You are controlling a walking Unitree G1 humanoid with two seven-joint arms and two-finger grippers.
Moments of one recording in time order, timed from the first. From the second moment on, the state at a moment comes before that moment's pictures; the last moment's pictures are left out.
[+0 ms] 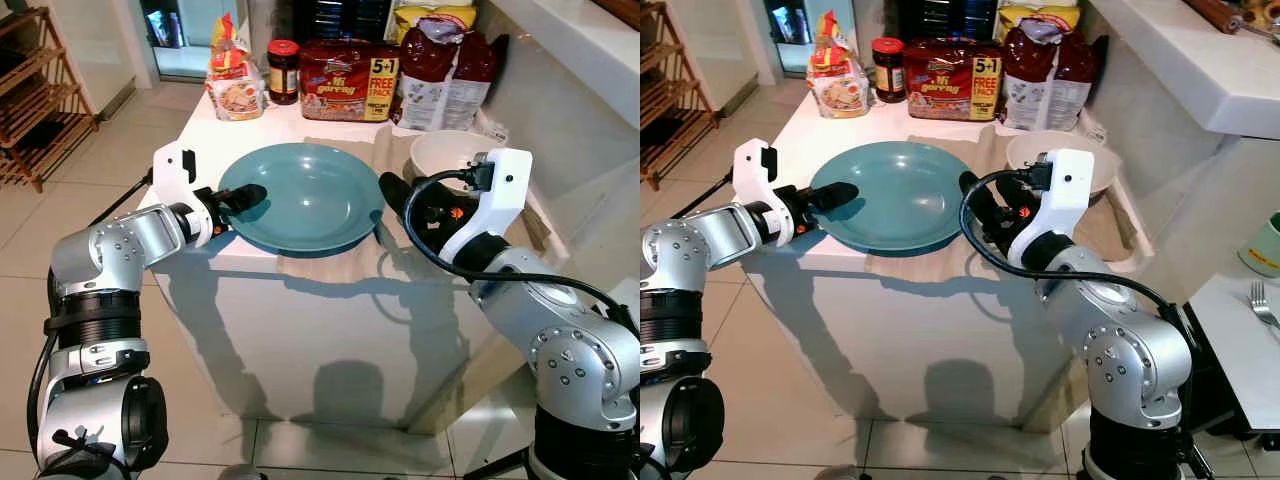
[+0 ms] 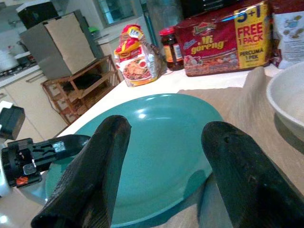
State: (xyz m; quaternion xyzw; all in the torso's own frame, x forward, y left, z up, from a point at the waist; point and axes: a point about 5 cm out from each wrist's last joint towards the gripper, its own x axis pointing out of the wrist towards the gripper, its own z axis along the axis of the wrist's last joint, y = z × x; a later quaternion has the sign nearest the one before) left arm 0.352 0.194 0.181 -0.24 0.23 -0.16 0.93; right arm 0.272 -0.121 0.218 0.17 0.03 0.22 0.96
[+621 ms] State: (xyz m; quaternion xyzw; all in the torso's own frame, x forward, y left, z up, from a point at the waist) left arm 0.353 0.193 0.177 -0.27 0.24 -0.16 0.92; right arm 0.272 -0.123 0.217 0.16 0.03 0.22 0.96
